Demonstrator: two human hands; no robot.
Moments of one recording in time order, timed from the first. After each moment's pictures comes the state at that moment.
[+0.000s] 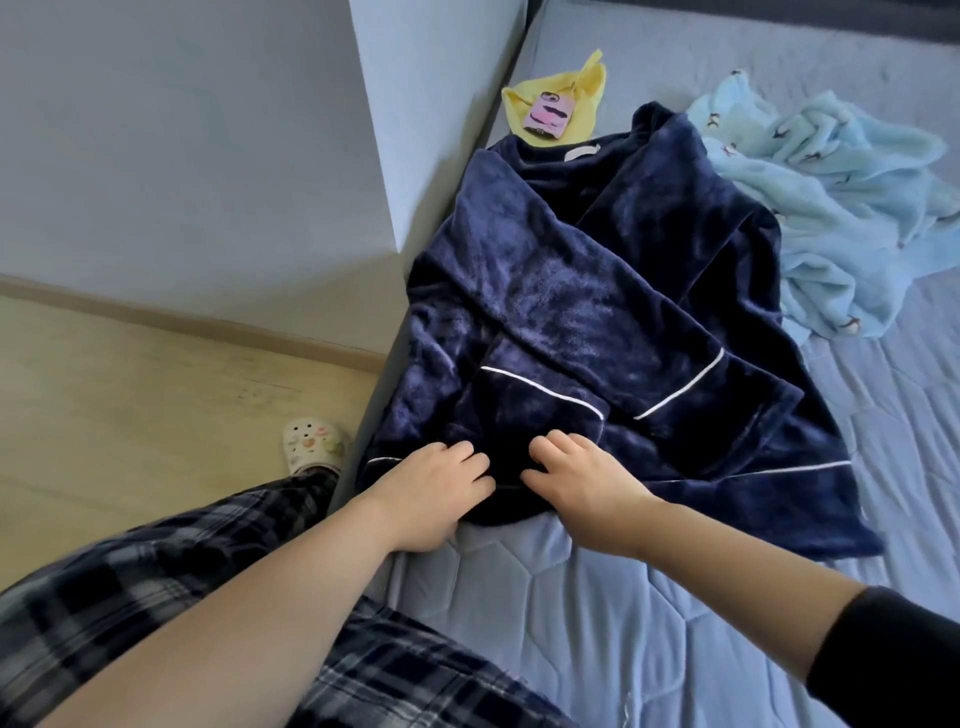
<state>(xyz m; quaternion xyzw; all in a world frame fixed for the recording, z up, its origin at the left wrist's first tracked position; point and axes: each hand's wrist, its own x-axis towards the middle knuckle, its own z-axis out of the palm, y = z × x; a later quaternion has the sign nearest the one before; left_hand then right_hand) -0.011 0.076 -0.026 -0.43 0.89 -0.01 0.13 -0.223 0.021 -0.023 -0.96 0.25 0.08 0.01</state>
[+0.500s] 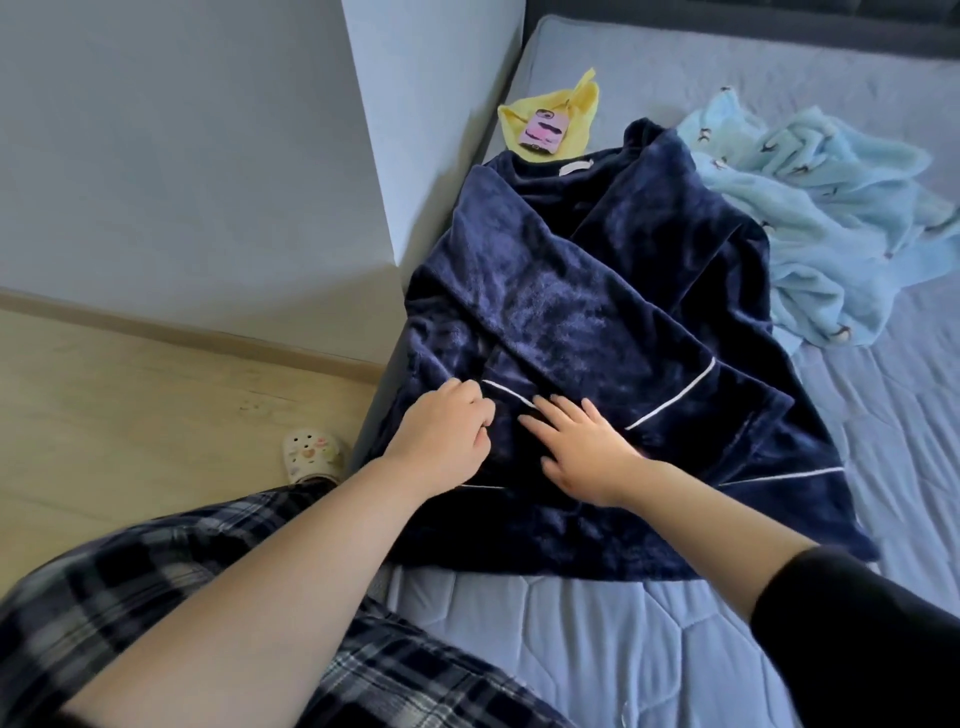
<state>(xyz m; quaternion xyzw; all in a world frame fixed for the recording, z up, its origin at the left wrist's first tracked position) -0.021 0.035 -0.004 -0.63 0.77 0.08 -0.08 -0.220 -0.028 -0.032 -0.91 0.38 0.13 0.11</state>
